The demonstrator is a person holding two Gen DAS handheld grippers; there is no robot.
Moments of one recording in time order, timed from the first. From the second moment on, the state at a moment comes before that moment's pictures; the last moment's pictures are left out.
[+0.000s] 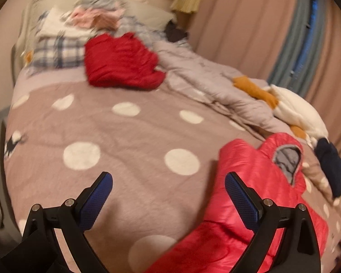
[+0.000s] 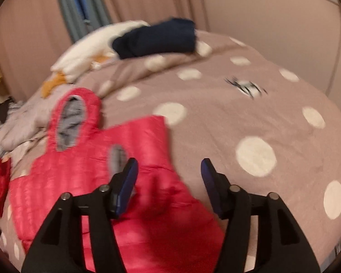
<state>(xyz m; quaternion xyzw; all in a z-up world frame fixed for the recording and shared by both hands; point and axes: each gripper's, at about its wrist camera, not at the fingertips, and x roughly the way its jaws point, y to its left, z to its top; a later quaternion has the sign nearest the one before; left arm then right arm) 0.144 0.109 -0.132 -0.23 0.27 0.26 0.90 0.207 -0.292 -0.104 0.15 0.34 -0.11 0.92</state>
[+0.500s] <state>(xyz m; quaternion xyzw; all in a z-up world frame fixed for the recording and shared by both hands) 0.229 0.050 -0.217 -0.18 0.41 0.06 0.89 0.240 -0.251 -0.188 0.11 0.40 -0.02 0.91</state>
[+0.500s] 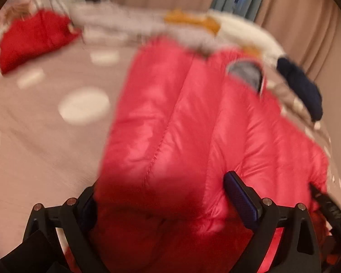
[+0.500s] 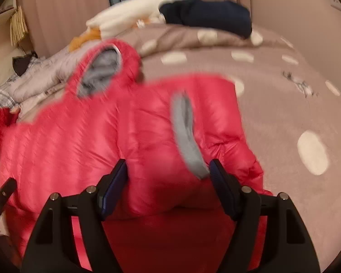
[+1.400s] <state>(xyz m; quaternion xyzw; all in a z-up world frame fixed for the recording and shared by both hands) 0.230 -0.016 -0.204 -0.08 0.39 0.06 0.92 0.239 -0.237 -0.195 0.07 0.39 -0.02 0.92</state>
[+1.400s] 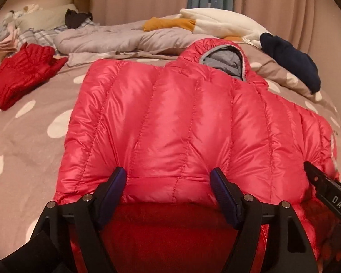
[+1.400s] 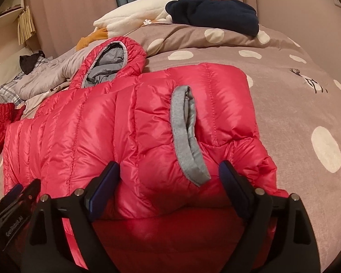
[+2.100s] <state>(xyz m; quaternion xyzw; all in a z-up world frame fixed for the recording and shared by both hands) 0.236 -0.021 -0.207 -0.09 0.40 0.02 0.91 0.245 -0.228 -0.198 0.05 0.40 -0.02 0.91</state>
